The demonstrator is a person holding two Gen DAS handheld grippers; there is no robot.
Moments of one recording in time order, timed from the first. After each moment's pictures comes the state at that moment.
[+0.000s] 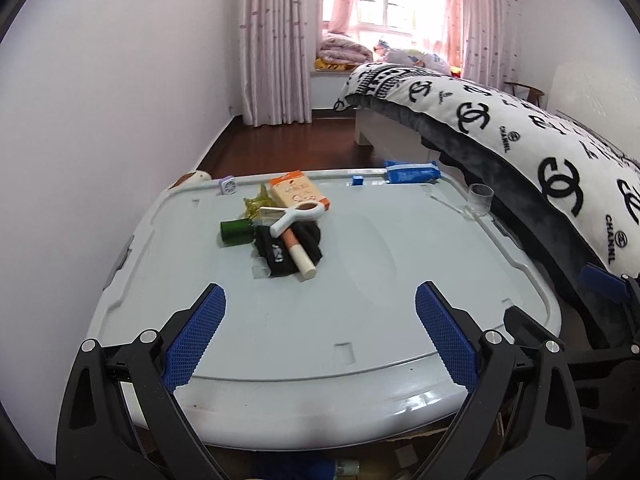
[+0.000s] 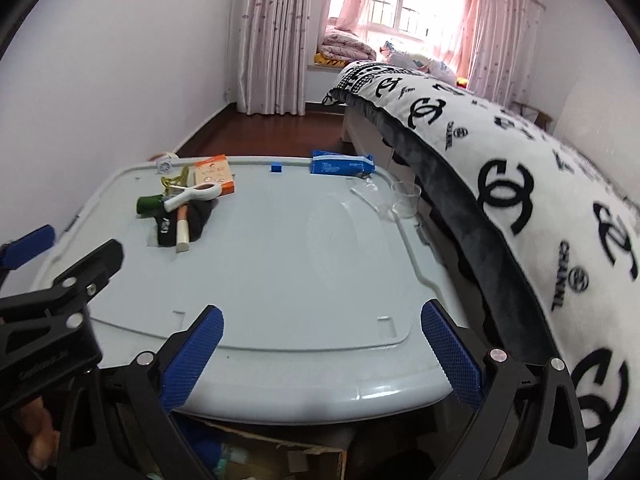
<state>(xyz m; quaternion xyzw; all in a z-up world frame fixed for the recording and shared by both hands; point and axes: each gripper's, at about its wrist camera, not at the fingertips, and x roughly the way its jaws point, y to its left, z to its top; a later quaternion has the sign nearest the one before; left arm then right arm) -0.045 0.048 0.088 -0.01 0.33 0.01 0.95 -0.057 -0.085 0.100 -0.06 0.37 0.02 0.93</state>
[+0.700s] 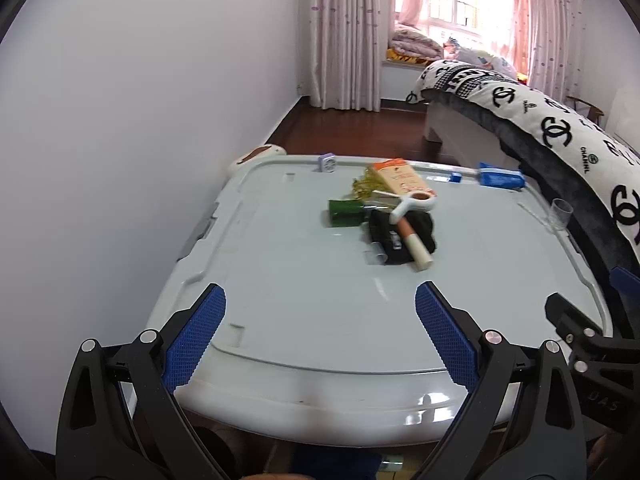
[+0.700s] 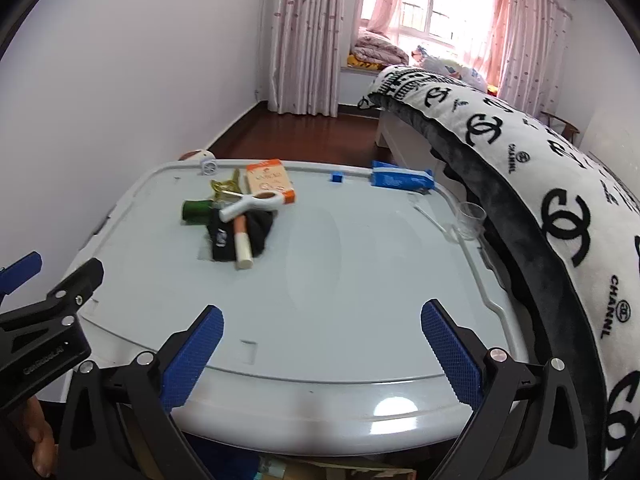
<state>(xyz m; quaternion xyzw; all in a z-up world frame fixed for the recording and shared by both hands) -0.055 0.140 0.080 -0.04 0.35 0.12 0.93 -0.039 -0.012 0.100 -0.06 0.36 0.07 0.93</state>
